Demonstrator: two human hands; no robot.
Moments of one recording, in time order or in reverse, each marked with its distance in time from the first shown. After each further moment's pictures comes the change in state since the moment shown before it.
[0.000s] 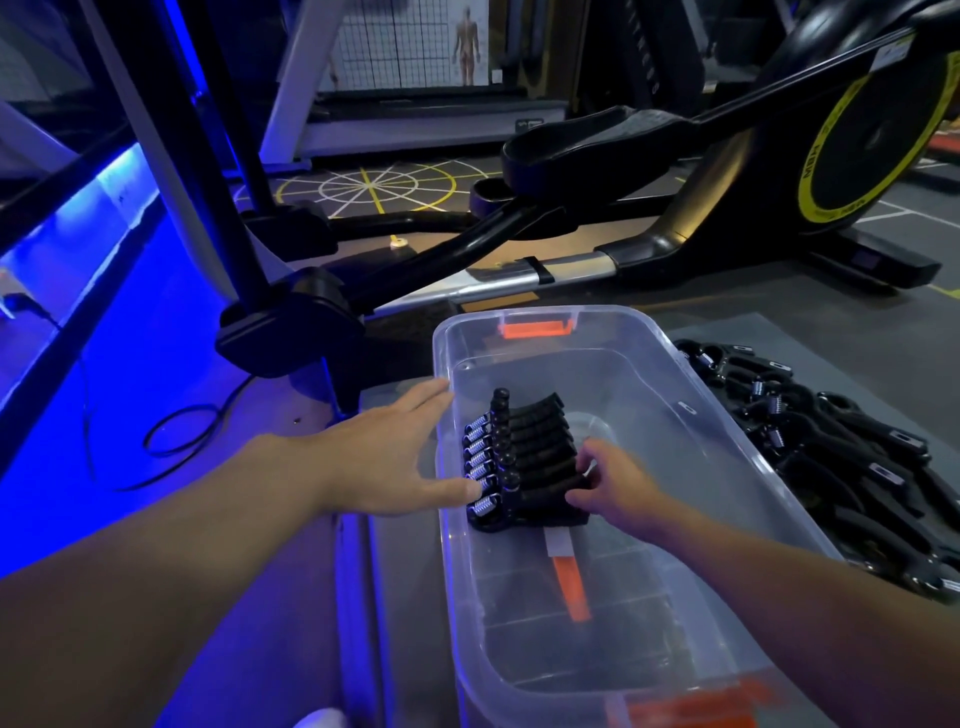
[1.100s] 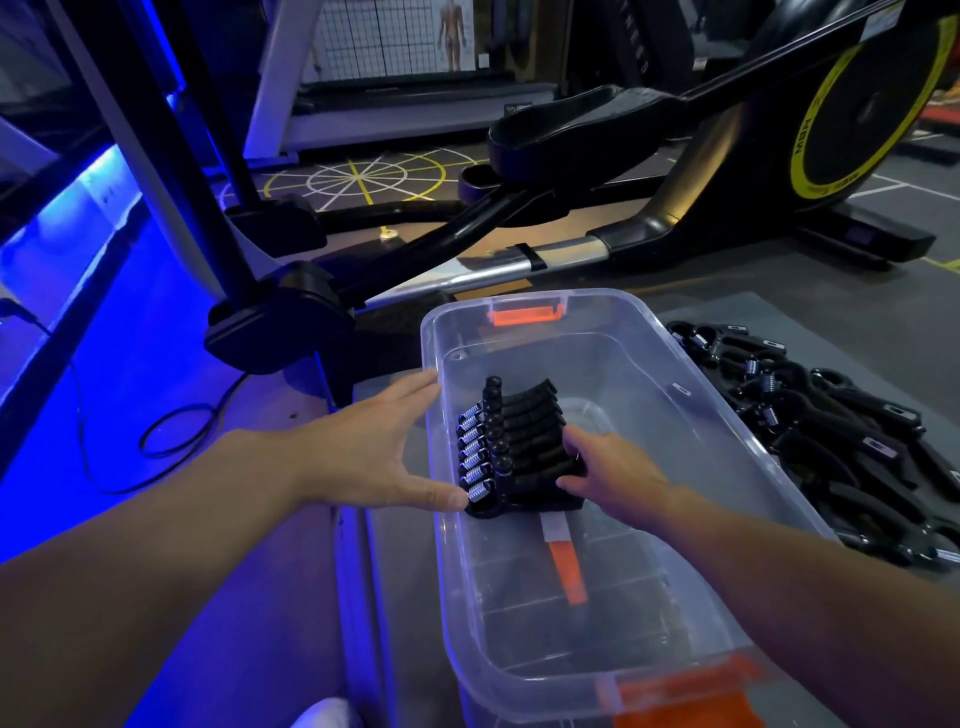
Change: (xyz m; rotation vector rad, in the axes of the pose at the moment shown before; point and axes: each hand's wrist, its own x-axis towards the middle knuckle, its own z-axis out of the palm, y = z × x) left_hand -0.003 0.006 -0.003 -0.073 -0.002 0.021; right_hand -0.002 0.000 -0.006 -0.362 -0.032 -0.227
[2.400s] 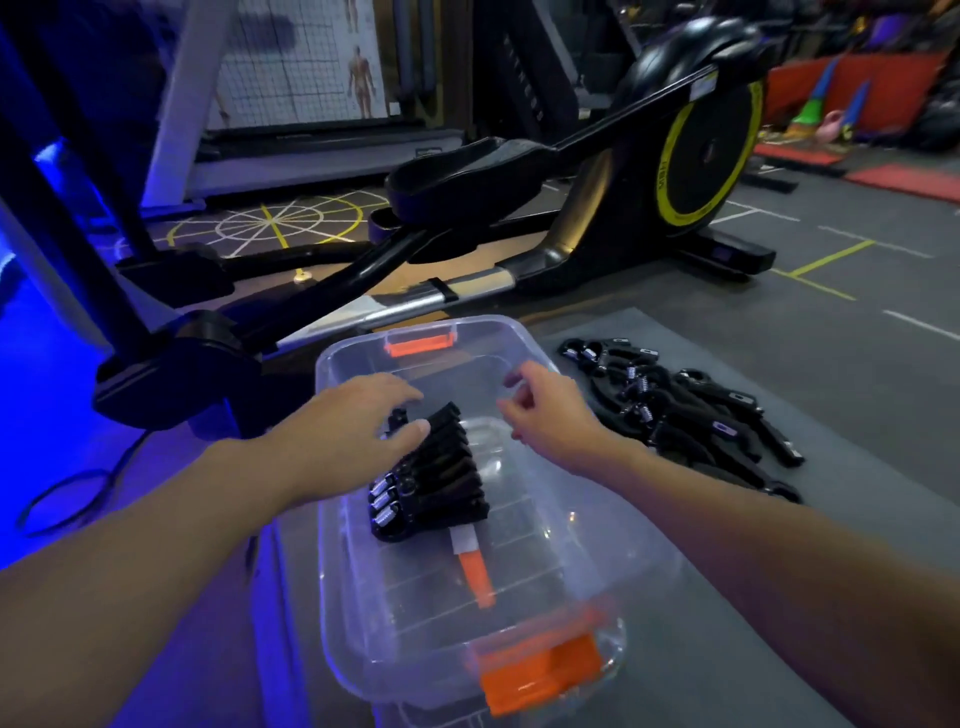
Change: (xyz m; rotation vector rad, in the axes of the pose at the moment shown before) left_hand 0.027 0.073 -0.002 0.108 0.265 0.150; right_hand -0.032 -0.010 -0.092 0.486 0.354 0.127
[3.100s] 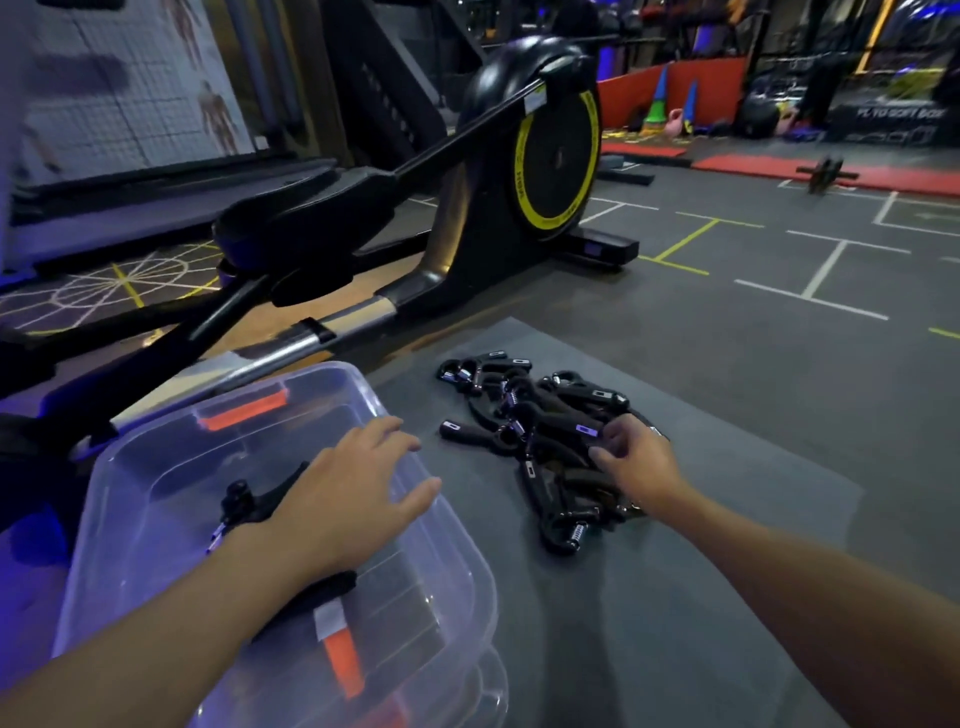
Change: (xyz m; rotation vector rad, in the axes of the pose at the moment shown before) left_hand 0.087 0.121 0.077 0.068 0.027 0.183; right_hand -0.068 0.211 -0.148 -0.074 0.382 0.489
